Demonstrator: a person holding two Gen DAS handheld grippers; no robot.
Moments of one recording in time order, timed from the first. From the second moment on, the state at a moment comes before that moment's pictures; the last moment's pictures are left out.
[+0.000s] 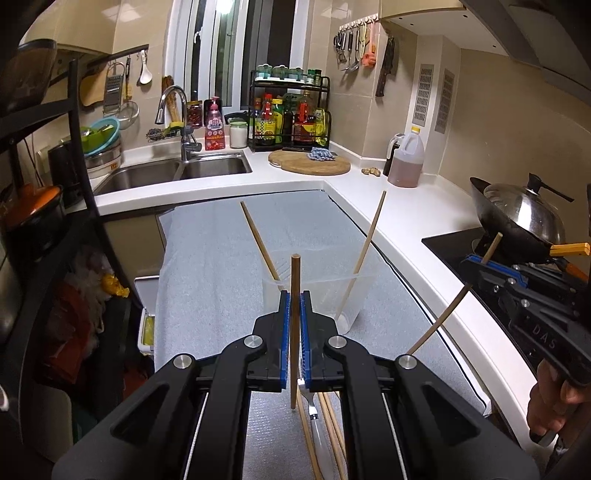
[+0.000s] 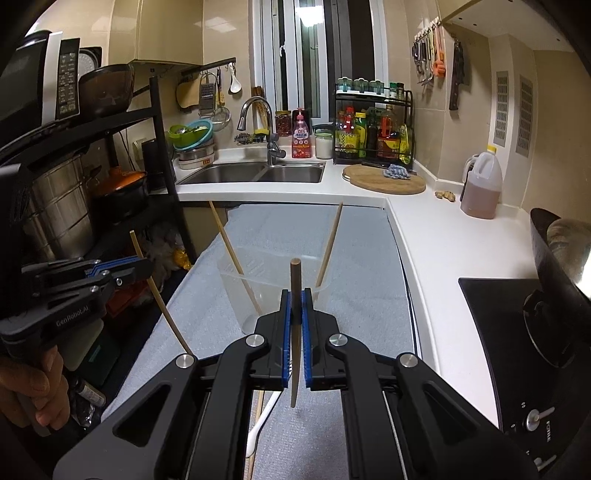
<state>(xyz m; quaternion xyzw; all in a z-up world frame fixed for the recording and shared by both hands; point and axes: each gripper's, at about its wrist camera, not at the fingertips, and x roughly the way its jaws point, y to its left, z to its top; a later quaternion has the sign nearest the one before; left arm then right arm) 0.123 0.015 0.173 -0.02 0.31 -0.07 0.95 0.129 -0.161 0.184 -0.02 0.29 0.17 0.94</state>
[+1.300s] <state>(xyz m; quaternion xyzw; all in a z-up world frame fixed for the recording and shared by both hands) 0.222 0.023 0.185 -0.03 0.30 -0.06 0.95 0.250 -0.139 0.179 0.00 0.29 0.16 0.94</state>
